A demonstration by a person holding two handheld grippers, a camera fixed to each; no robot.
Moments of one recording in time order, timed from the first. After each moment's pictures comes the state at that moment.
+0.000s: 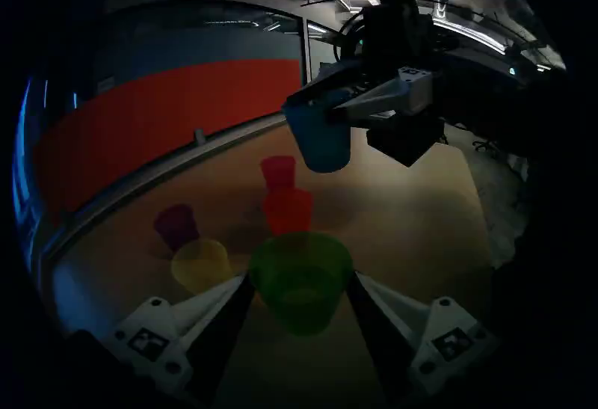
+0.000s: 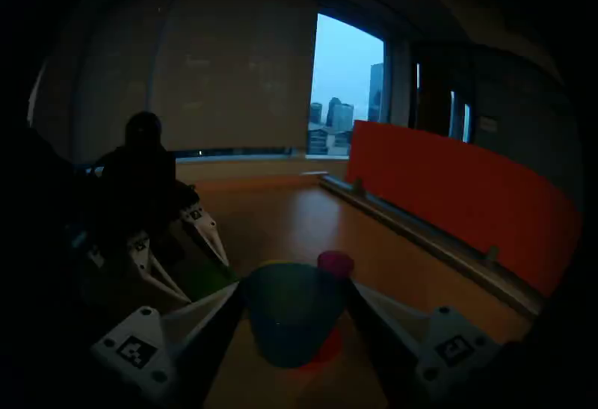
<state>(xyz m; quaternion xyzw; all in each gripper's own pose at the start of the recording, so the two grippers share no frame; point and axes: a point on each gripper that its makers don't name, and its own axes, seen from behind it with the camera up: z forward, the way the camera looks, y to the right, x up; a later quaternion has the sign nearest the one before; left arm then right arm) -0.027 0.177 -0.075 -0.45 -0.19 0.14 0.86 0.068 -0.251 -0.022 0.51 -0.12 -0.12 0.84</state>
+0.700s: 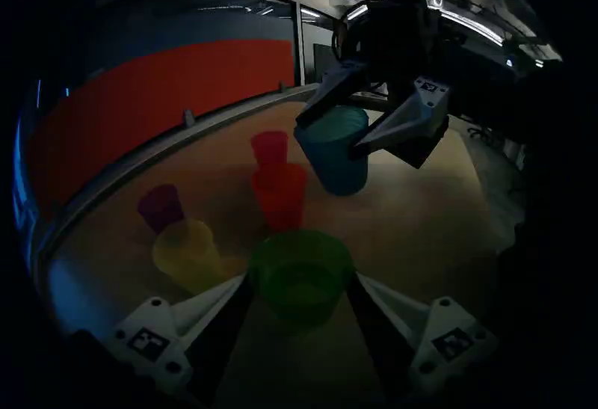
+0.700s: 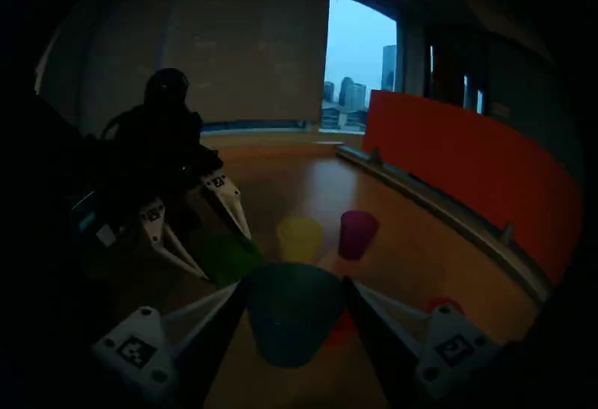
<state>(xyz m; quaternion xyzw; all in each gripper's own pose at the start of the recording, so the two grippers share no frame) -0.059 0.182 -0.075 -0.46 -0.23 0.16 0.84 0.003 -0.252 -0.047 0.52 -0.17 -0.15 0.82</state>
